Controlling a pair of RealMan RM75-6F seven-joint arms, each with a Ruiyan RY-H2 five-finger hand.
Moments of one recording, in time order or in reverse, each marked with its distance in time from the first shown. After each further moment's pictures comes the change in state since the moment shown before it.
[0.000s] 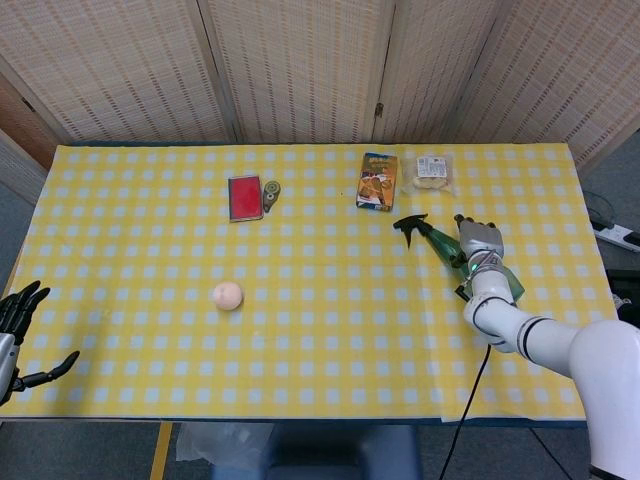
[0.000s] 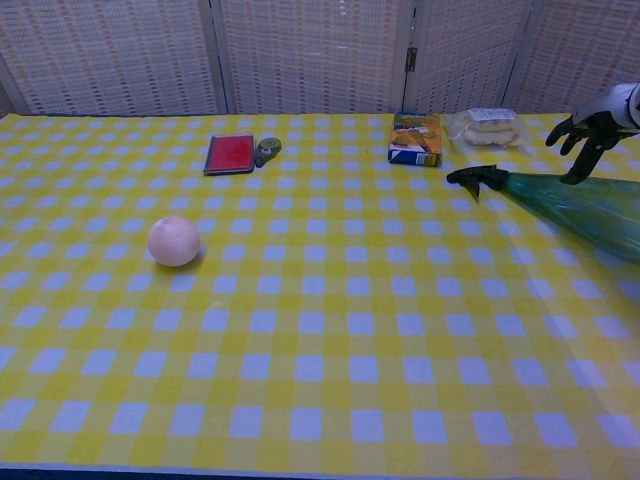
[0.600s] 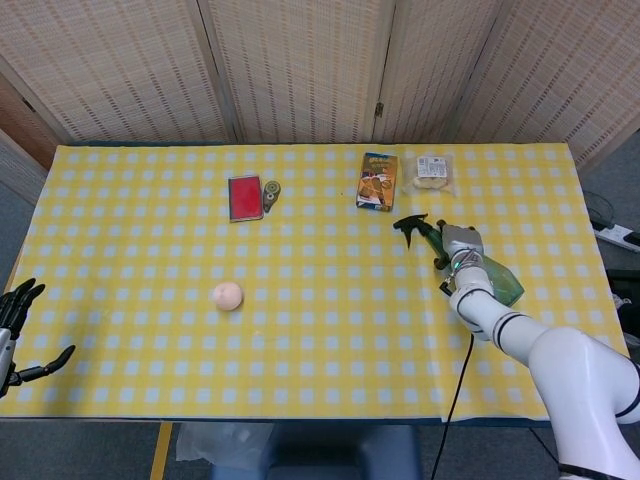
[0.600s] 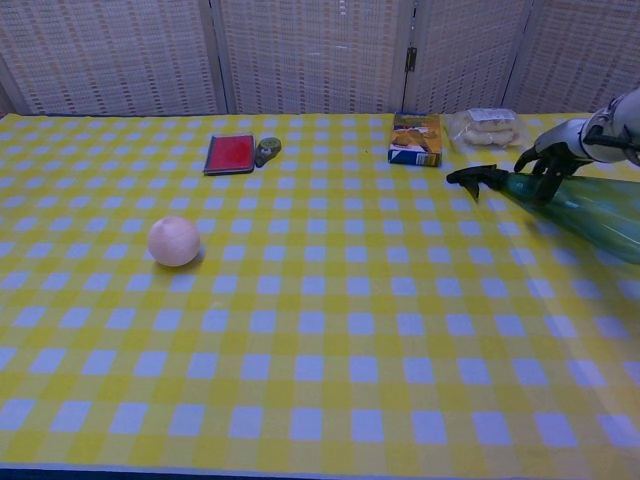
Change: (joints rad) left arm -0.013 -0.003 -0.009 0.024 -0.040 -0.039 -0.033; right arm -0.026 -0.169 0.031 0.278 0.067 -0.167 -0.115
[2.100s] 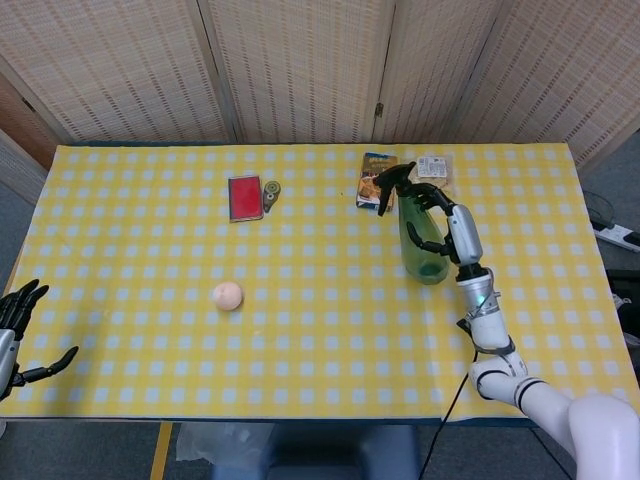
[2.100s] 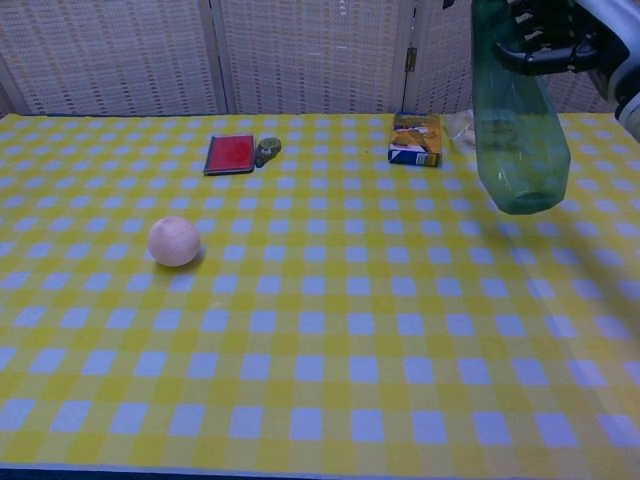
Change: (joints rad) left arm -0.001 -0.003 0.004 -0.010 0.002 -0.001 0.035; right arm -0.504 -0.252 0.395 0.212 -1.748 0.810 1.617
